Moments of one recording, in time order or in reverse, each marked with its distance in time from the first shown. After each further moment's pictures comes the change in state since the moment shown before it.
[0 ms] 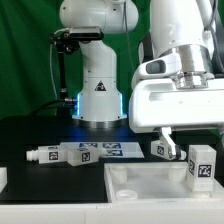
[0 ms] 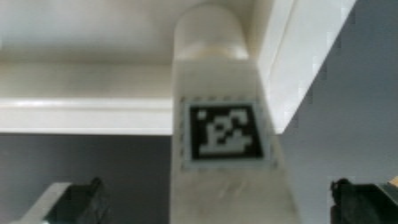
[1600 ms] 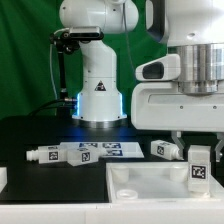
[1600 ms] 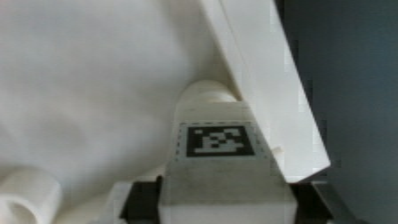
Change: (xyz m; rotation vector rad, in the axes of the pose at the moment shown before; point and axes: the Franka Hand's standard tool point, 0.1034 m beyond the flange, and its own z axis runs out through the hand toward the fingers) arm 0.004 0.005 0.004 -0.140 -0.454 0.714
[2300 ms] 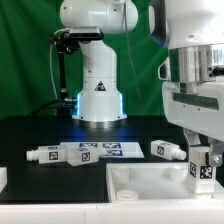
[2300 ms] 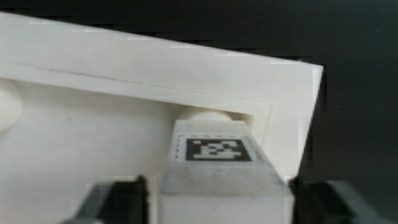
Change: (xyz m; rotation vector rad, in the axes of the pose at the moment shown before) arm -0.004 -0.005 0.002 0.047 -0.004 0.697
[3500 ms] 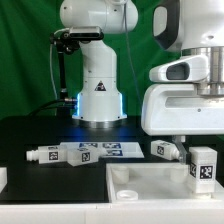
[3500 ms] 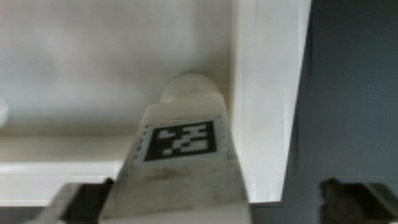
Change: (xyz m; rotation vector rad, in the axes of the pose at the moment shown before) arm -0.006 -0.003 0.004 -0.043 0.093 -1.346
